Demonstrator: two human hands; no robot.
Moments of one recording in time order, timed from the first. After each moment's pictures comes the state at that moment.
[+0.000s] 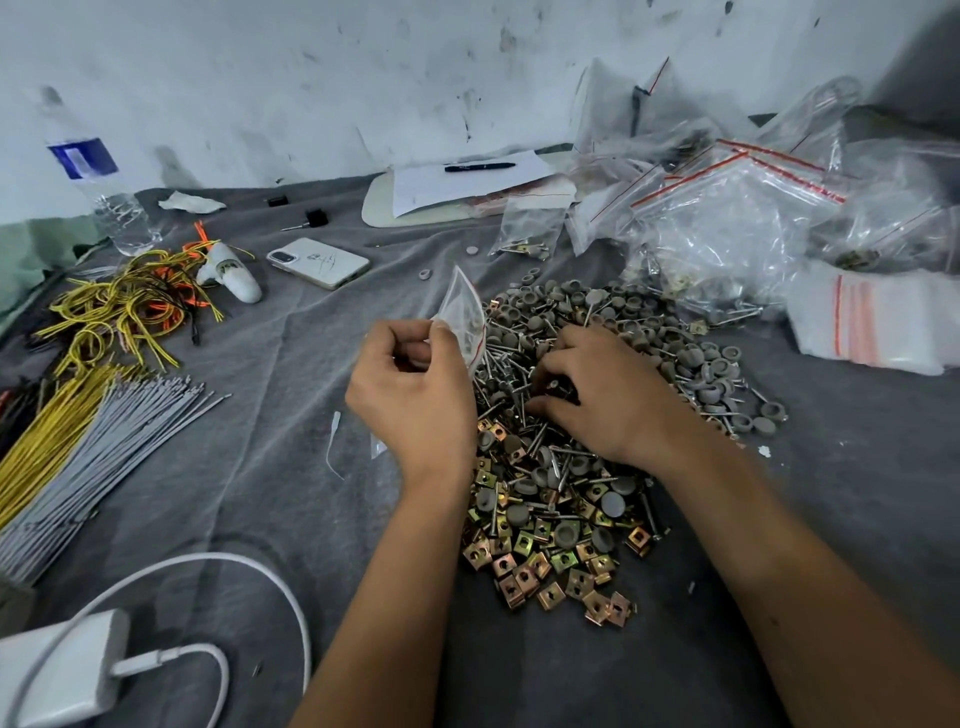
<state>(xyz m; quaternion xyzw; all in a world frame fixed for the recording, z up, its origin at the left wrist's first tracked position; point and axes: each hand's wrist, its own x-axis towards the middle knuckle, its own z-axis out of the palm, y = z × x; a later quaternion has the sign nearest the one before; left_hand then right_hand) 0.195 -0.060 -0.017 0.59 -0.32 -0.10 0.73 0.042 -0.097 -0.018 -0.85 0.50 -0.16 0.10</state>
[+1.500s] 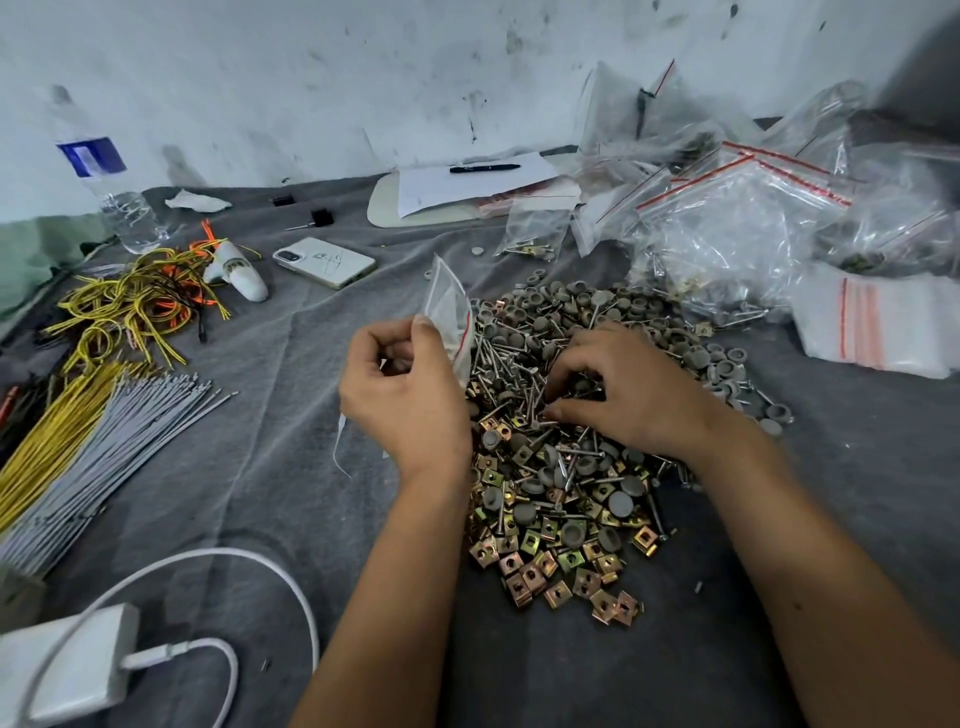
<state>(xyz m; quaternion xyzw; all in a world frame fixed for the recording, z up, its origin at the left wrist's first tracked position) 0.200 -0.062 -0.016 0.55 -0.25 -0.13 0.79 0.022 -0.106 -0.017 -0.86 0.43 -0.21 0.17</state>
